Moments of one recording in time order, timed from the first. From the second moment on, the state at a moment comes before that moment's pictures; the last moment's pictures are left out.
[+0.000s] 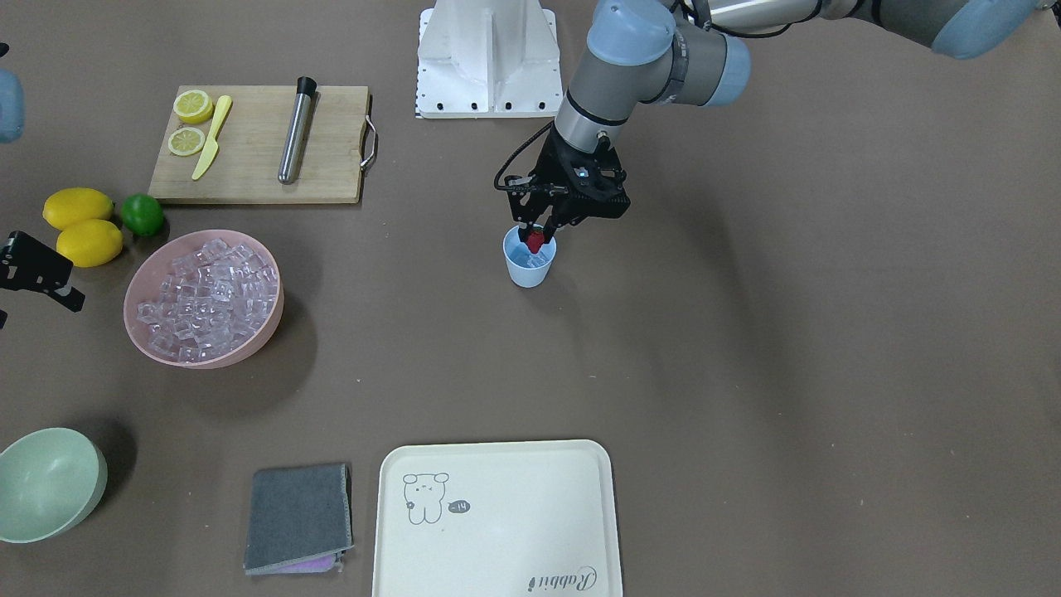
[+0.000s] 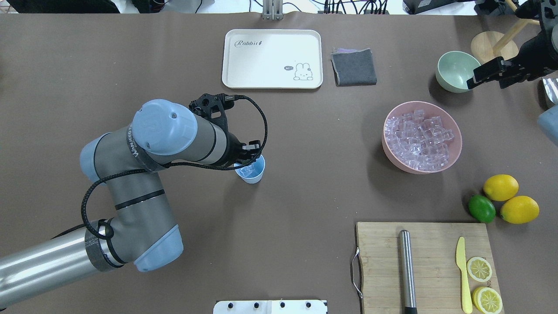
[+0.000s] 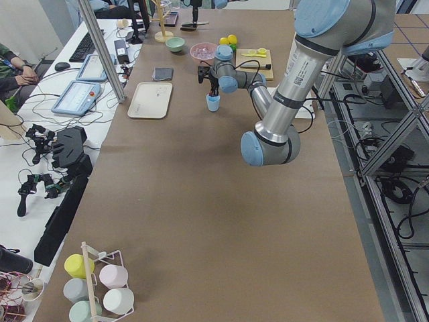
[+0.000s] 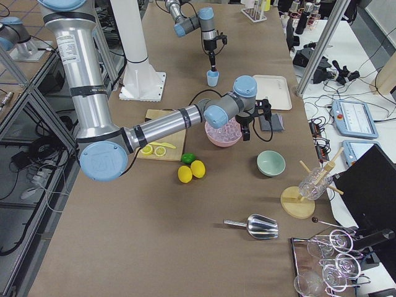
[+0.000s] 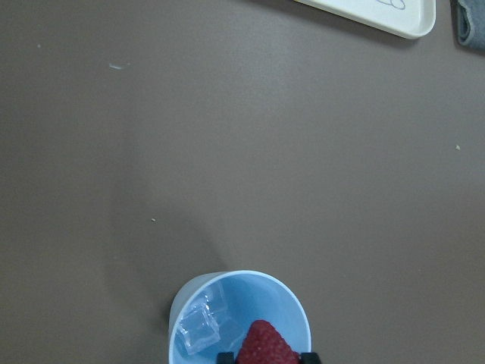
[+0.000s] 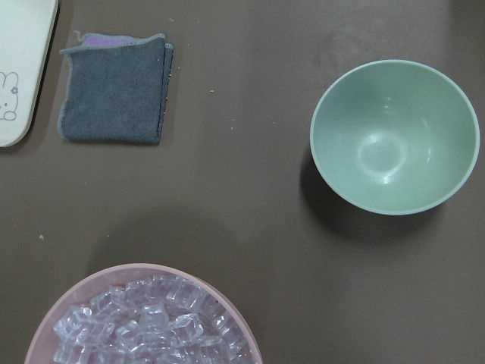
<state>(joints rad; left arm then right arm) -0.52 -2.18 -1.74 -1.89 -1.81 -1.42 1.21 -1.37 1.74 -1.28 2.35 0.60</state>
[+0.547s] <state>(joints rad) -0.51 -2.18 -1.75 -1.89 -1.81 -1.42 1.21 -1.37 1.75 -1.28 2.35 0.60</state>
